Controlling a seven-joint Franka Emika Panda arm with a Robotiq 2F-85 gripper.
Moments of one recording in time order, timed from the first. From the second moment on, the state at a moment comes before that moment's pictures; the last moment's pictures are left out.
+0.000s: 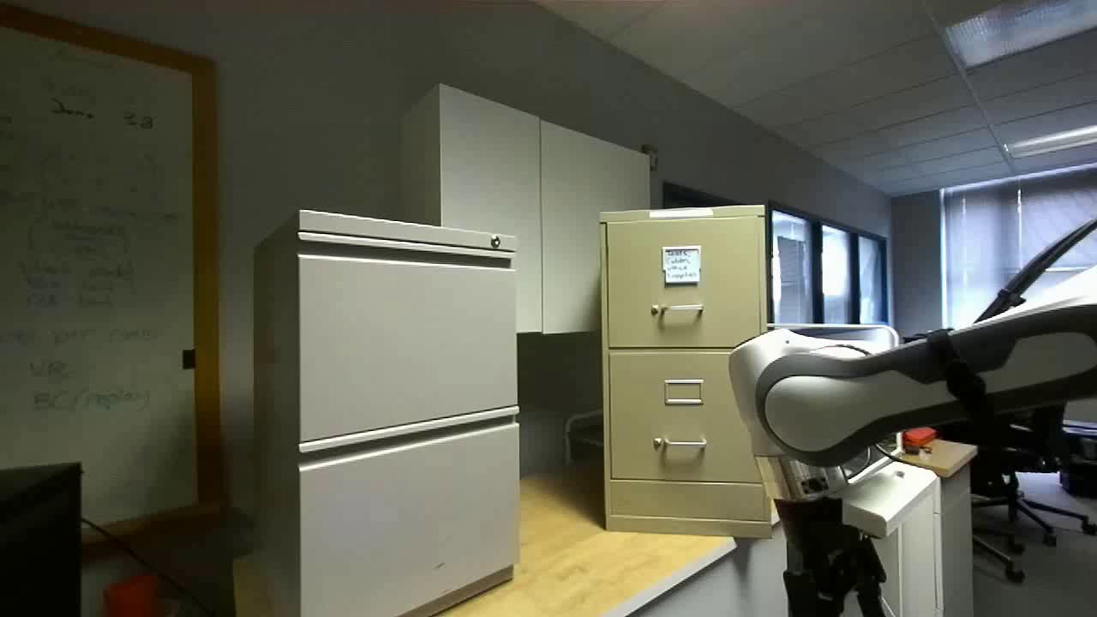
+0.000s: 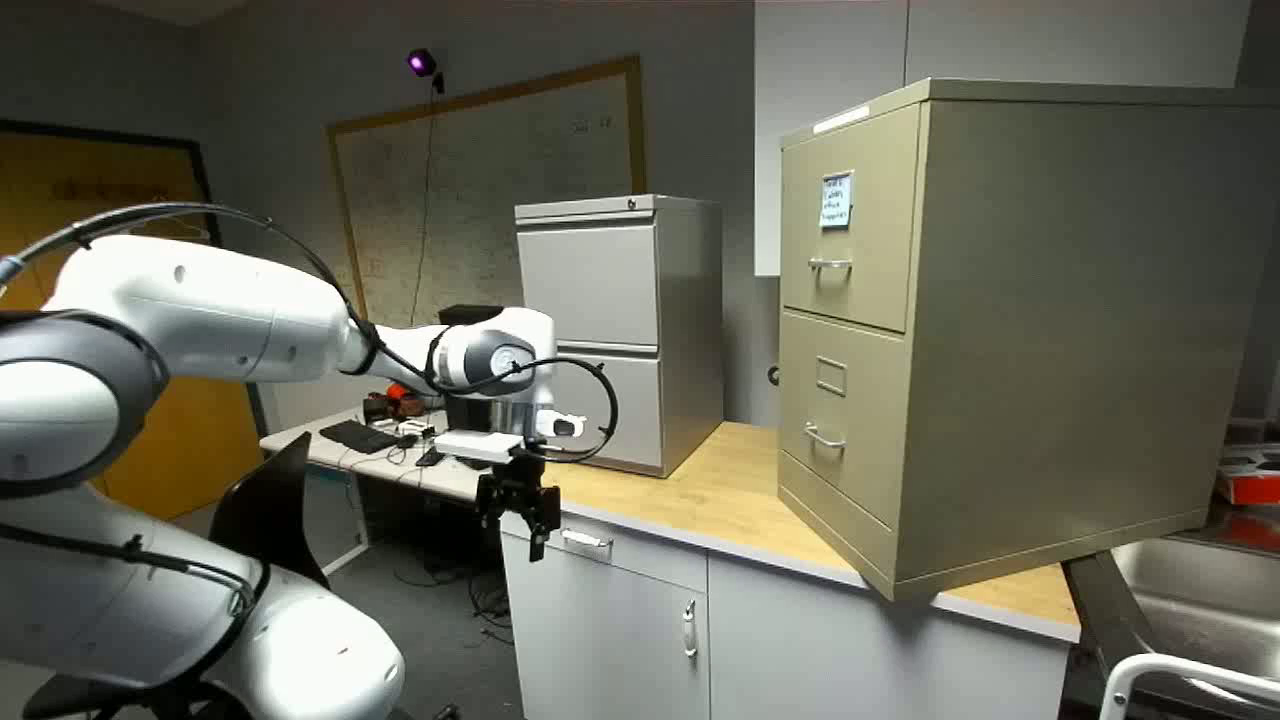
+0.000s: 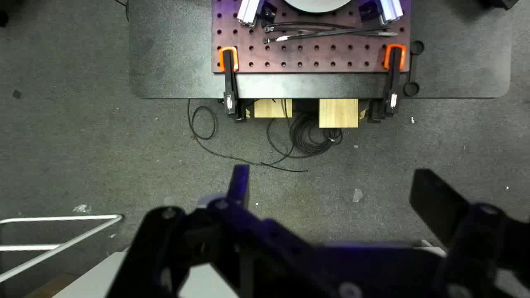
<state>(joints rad) -0.01 -0.66 0.01 -2.59 -0.07 1.64 0.03</state>
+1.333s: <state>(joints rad) -0.01 -0.59 0.04 -2.51 -0.16 1.73 0.04</state>
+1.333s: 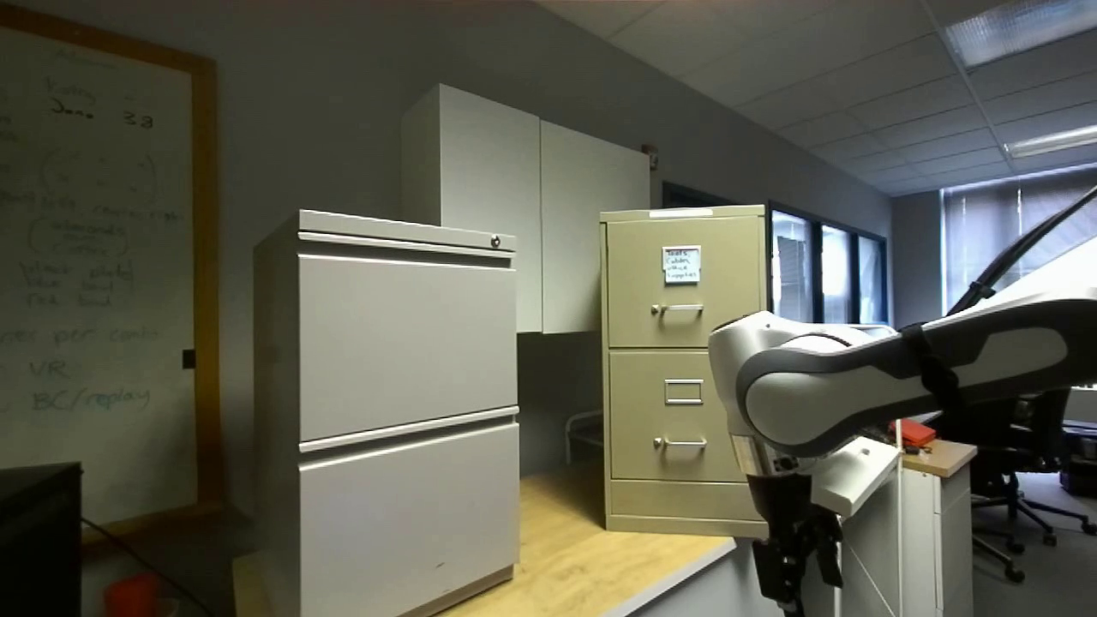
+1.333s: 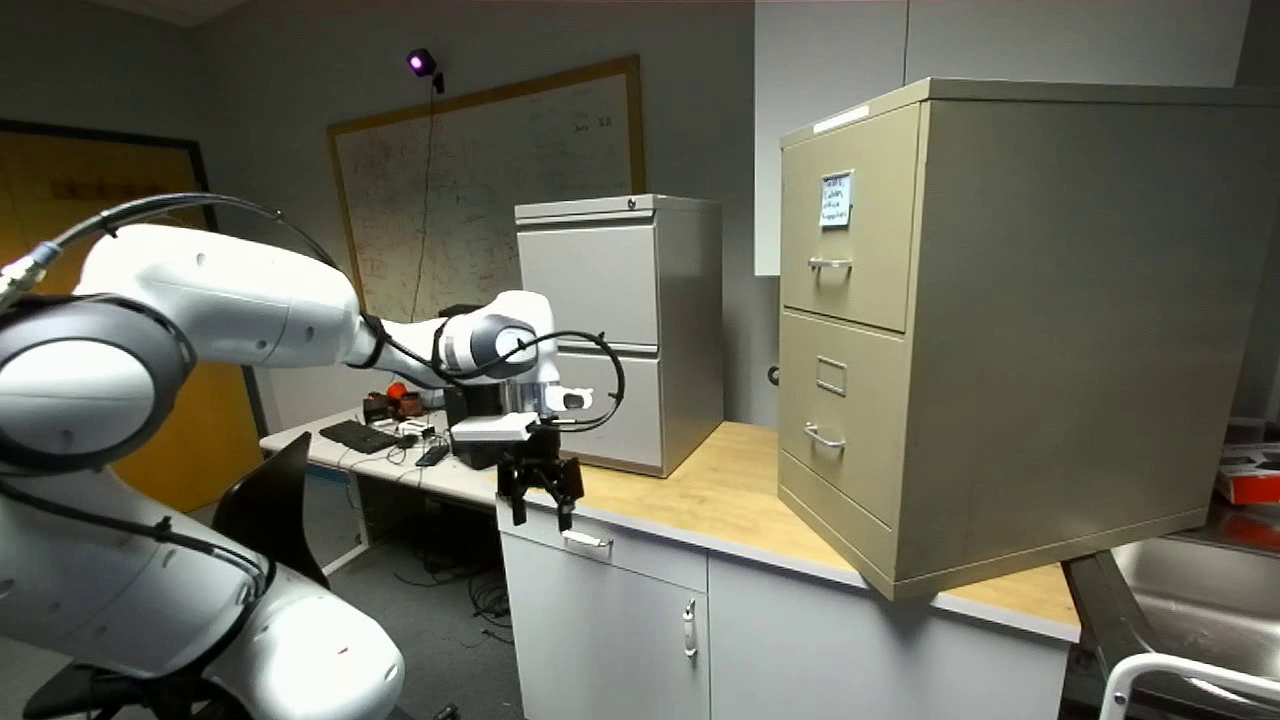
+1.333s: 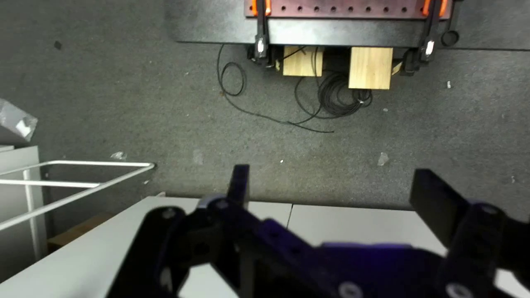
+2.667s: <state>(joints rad) -0.09 -0.03 -0.01 -1.95 -0.76 2.06 0.17</state>
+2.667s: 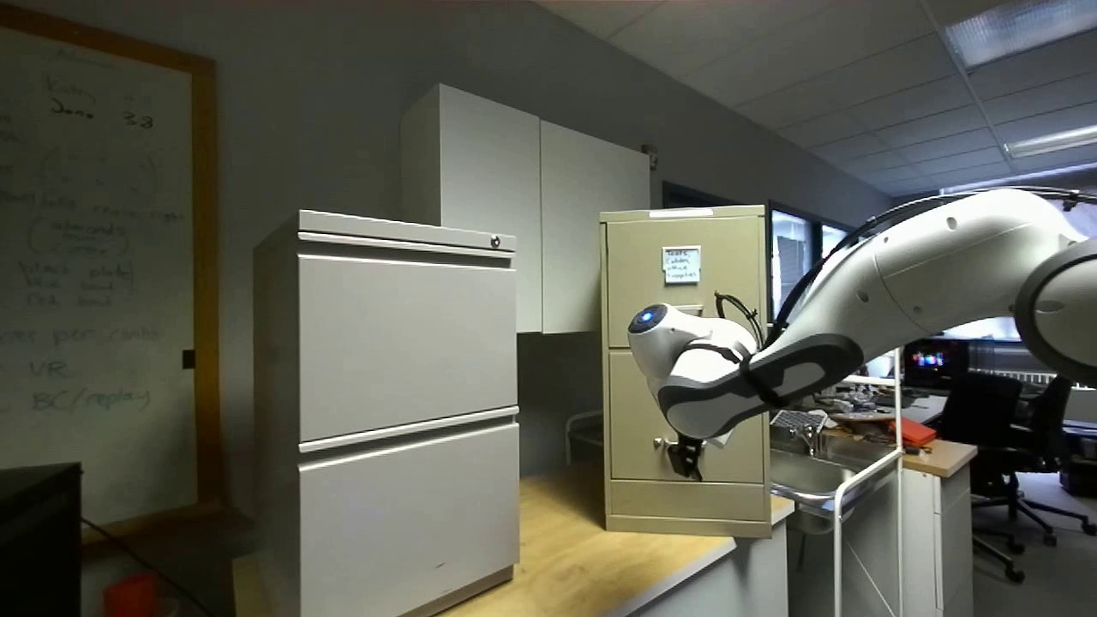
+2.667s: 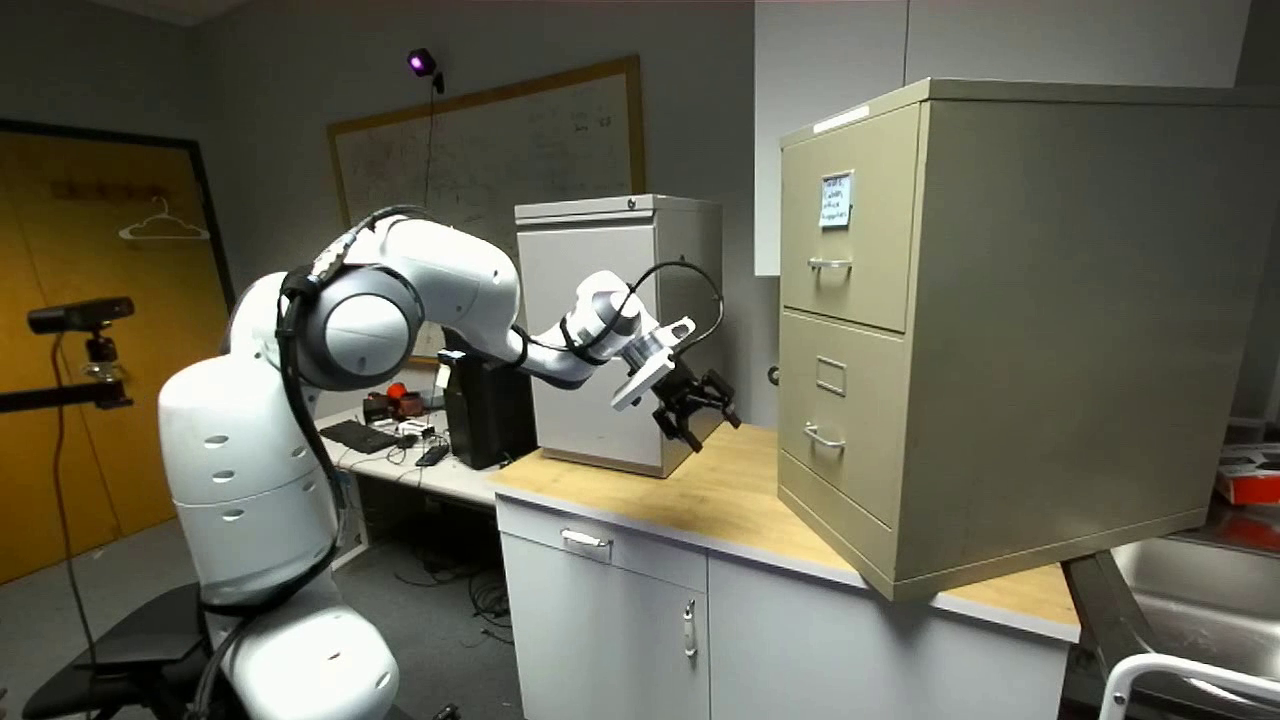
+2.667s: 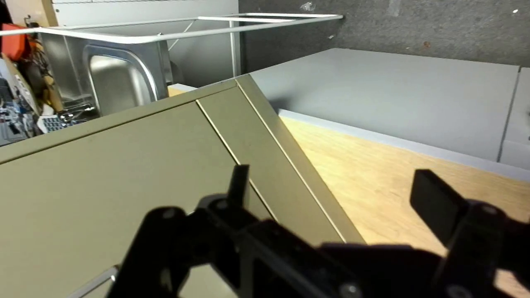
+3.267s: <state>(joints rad) -0.08 0.09 -0.03 -1.75 -0.88 2.06 0.18</state>
